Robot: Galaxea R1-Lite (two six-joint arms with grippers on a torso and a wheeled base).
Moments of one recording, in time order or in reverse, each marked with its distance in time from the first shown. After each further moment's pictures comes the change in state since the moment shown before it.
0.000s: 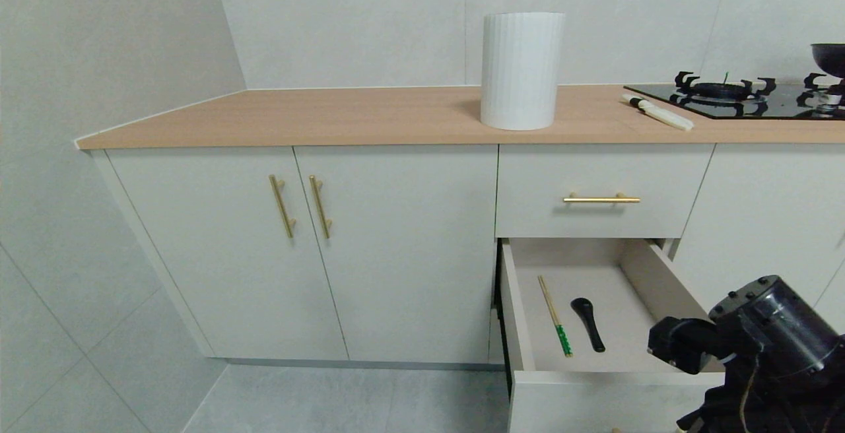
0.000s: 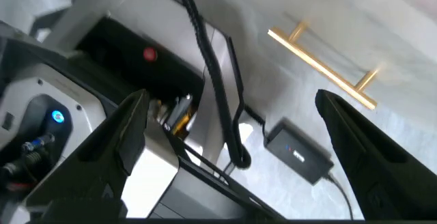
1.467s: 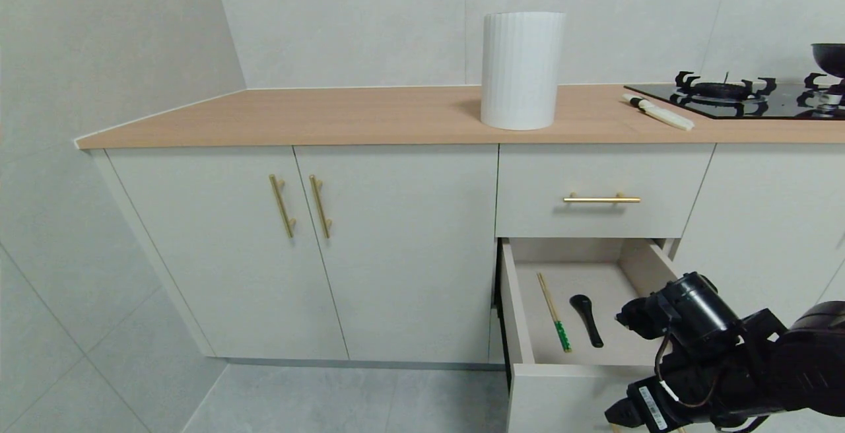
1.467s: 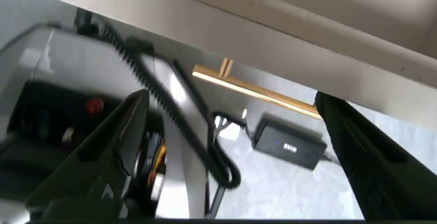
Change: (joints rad) left arm 0.000 0.000 0.000 0.000 0.000 0.000; right arm -0.137 0.301 -0.011 -0.257 -0.175 0.091
